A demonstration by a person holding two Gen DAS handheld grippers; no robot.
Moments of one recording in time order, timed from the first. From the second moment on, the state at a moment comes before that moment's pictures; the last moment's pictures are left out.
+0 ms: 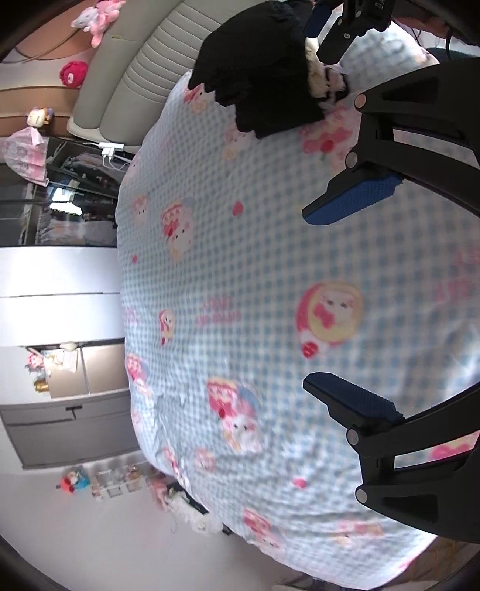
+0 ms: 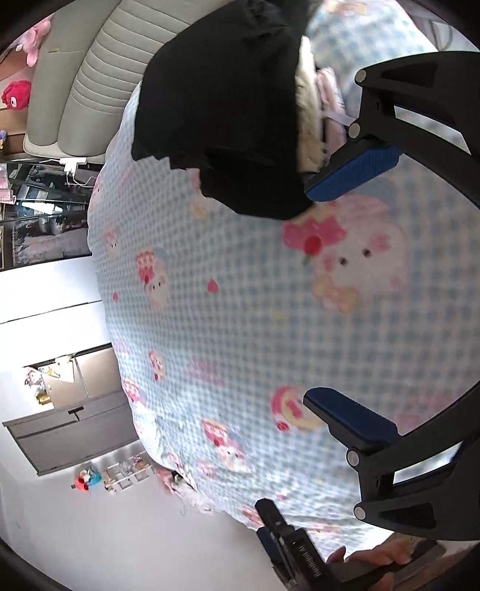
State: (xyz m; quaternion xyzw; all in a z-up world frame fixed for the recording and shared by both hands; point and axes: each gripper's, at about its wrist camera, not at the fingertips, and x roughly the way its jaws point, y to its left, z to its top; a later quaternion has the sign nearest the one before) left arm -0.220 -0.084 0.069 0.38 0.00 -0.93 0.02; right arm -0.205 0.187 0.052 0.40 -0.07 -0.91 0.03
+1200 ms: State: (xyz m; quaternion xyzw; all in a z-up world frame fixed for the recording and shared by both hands) left arm -0.016 -0.042 0.005 0.39 0.03 -0.92 0.00; right arm -0.022 0.158 0.004 0.39 -0.03 -0.92 0.04
